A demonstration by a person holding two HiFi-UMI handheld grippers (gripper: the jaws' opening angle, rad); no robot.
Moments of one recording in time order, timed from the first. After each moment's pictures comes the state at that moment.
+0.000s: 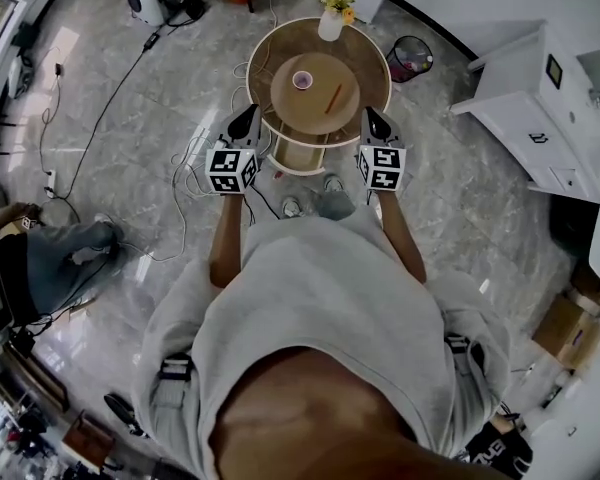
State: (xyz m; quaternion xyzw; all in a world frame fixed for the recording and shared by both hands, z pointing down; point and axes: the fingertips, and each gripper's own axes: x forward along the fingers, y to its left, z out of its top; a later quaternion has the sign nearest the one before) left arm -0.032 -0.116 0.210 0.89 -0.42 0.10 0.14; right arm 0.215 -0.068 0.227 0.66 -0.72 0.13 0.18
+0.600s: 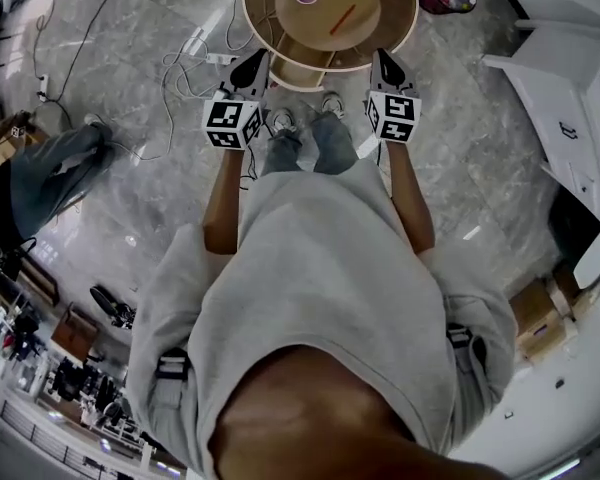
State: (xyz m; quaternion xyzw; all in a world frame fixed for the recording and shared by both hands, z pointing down) left arm 0.051 -0.091 0.273 0.85 -0.46 0.15 0.20; right arm 0.277 -0.089 0.313 0.58 -0.76 0.19 0.21
